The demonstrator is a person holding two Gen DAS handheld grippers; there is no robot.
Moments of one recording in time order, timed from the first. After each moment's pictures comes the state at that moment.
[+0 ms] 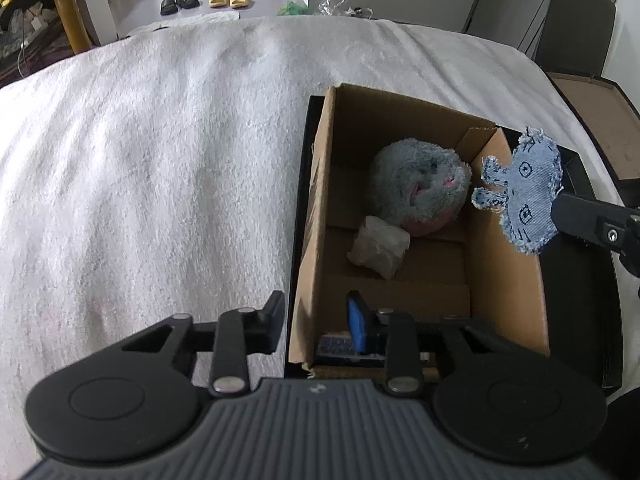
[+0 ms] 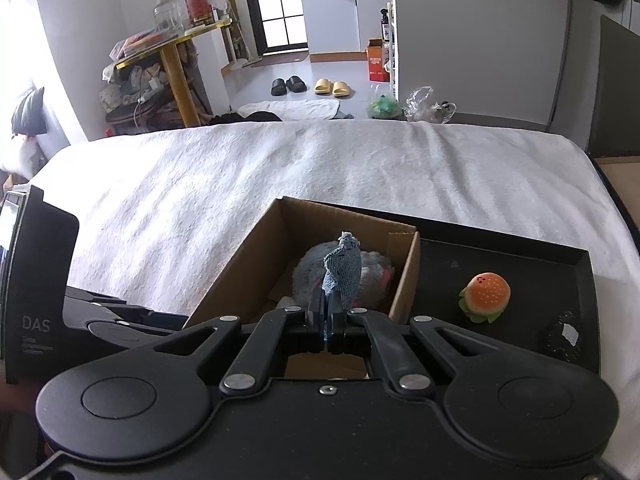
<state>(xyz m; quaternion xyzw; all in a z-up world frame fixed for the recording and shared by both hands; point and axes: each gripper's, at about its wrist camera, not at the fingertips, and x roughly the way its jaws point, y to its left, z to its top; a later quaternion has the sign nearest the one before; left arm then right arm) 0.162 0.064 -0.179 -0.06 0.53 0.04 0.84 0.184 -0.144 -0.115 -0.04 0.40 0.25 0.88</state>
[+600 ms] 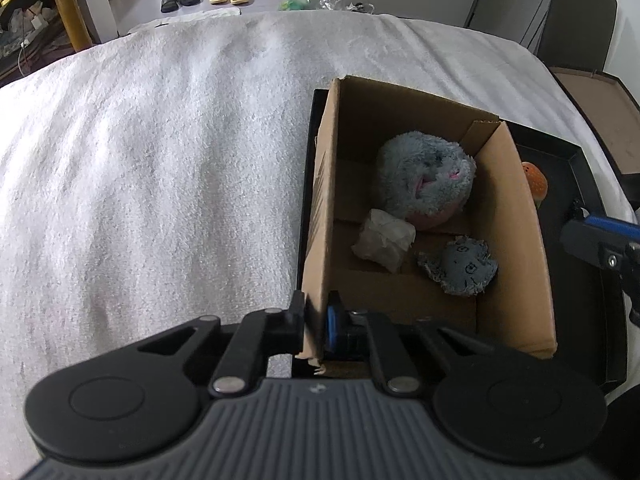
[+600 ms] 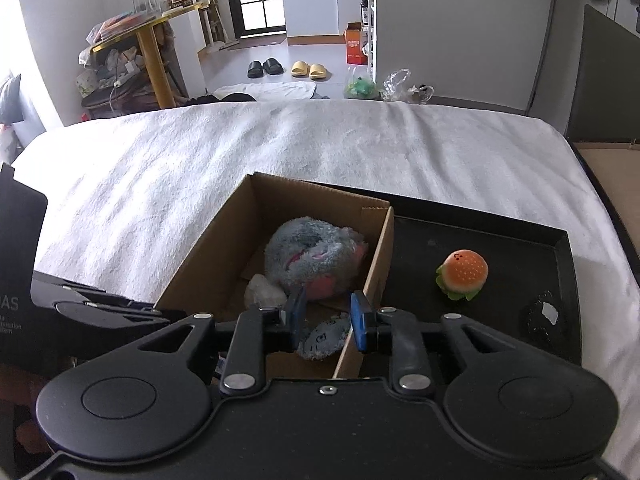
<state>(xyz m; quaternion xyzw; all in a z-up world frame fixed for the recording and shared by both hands) 0.157 0.064 -0.178 -0.06 0.54 0.04 0.84 0.179 -0.149 -0.125 -0.06 0.42 0.21 0.88</state>
